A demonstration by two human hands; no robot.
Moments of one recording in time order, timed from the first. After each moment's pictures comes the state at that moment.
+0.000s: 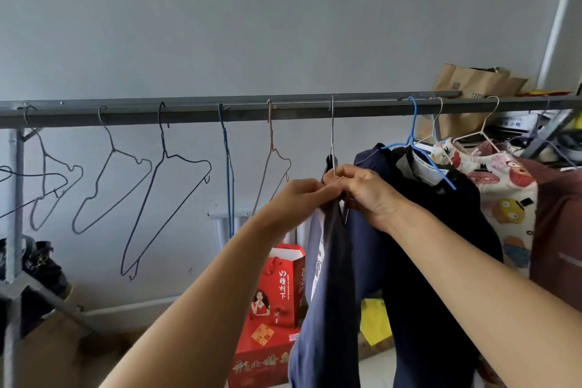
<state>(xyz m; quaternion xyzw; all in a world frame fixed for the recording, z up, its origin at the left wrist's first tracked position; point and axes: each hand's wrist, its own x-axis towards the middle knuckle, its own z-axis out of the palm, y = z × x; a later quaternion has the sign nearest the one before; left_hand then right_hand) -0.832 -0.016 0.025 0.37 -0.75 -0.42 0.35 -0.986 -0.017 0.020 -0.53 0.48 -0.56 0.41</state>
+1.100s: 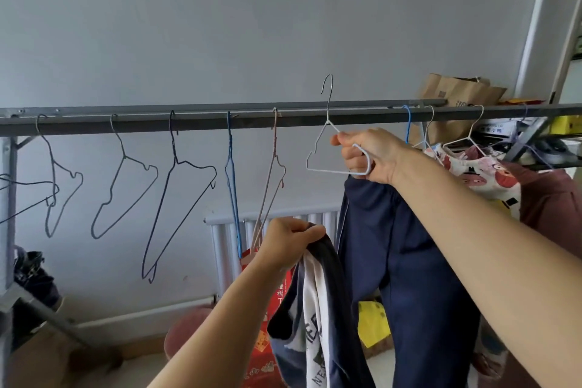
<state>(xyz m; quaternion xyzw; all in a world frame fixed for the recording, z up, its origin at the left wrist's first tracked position) -0.801 -0.001 -0.024 0.43 -0.67 -0.44 0.41 -0.975 -0.004 0.100 -0.49 0.49 -0.55 0.47</state>
